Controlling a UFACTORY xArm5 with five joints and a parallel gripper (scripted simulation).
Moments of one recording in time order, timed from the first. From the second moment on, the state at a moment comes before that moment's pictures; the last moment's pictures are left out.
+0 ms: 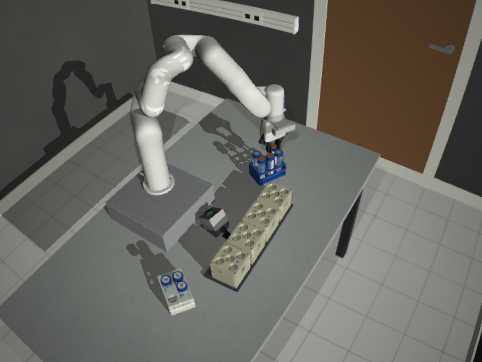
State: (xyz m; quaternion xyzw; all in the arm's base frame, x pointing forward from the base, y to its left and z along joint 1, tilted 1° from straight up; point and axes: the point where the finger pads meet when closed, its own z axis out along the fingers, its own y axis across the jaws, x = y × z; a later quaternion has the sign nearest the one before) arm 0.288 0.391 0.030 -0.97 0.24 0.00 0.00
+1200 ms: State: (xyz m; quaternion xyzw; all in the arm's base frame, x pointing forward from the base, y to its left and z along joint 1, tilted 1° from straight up) arm 0.288 0.391 0.031 -0.97 0.24 0.00 0.00
